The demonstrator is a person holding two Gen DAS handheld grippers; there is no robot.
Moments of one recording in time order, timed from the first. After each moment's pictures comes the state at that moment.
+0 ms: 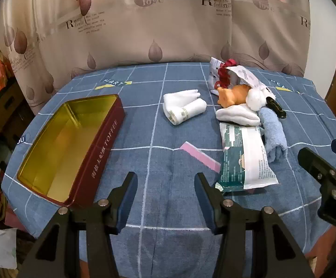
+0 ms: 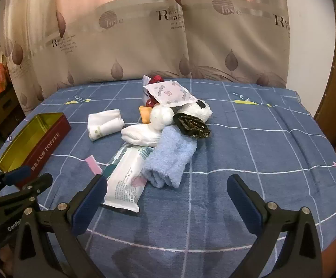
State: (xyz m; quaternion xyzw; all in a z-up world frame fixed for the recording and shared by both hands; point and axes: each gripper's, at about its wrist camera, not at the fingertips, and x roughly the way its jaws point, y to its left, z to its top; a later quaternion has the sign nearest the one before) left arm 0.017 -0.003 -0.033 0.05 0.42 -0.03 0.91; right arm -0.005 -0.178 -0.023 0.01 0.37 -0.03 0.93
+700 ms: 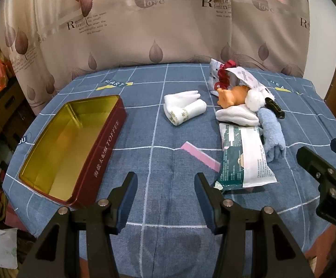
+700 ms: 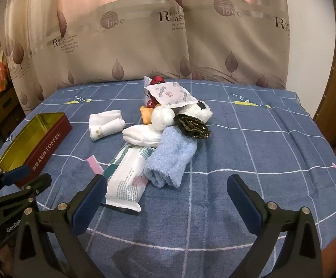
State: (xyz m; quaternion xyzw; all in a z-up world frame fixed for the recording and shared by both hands) left arm 0.013 -0.002 -0.030 0.05 0.42 -0.03 0.91; right arm -0.008 -0.176 -0.021 0.01 0.37 -0.03 0.93
